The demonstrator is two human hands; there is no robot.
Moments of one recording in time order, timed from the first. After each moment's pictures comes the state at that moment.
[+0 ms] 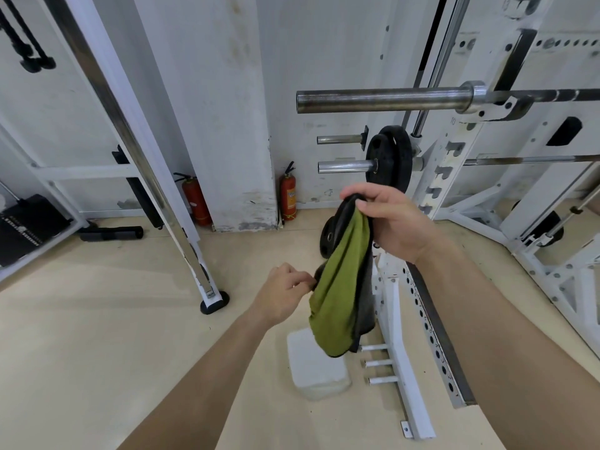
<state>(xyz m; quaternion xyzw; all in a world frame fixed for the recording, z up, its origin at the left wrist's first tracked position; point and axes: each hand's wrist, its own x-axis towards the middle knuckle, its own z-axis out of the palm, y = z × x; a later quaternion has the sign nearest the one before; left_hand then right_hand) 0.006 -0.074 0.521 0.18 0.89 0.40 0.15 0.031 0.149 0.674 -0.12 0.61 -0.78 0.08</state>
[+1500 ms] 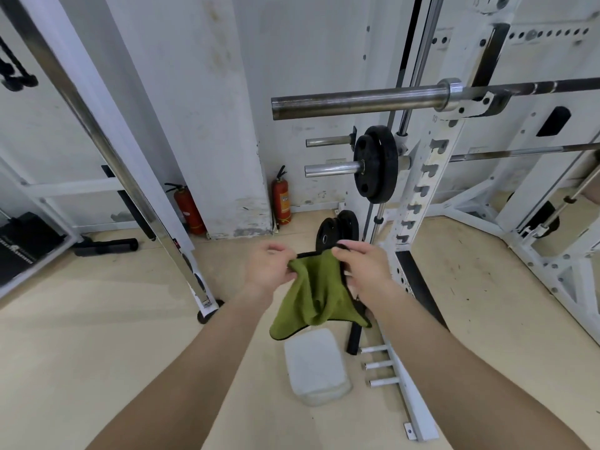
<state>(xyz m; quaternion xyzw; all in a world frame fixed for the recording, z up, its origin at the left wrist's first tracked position) -0.010 -0.023 0.593 -0.14 0.70 0.68 0.13 0.033 0.144 0.580 0.27 0.58 -0.77 -0.04</state>
